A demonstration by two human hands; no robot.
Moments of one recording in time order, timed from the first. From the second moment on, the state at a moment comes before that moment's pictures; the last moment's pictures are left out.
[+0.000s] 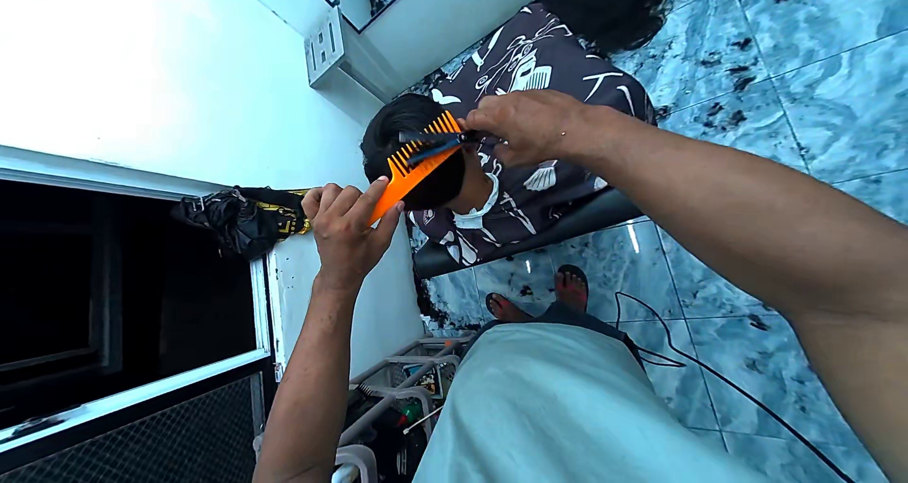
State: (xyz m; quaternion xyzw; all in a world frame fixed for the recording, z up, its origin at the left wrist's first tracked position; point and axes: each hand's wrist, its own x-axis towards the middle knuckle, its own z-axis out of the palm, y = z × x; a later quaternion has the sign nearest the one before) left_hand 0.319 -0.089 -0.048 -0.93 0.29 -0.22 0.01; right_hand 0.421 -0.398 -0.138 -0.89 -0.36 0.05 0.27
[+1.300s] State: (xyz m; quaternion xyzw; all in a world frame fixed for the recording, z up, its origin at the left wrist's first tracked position) left_hand 0.328 -0.082 -0.035 -0.95 0.28 -0.16 0.01; right_hand 0.430 -0.399 -0.164 -0.87 -0.38 0.05 0.31
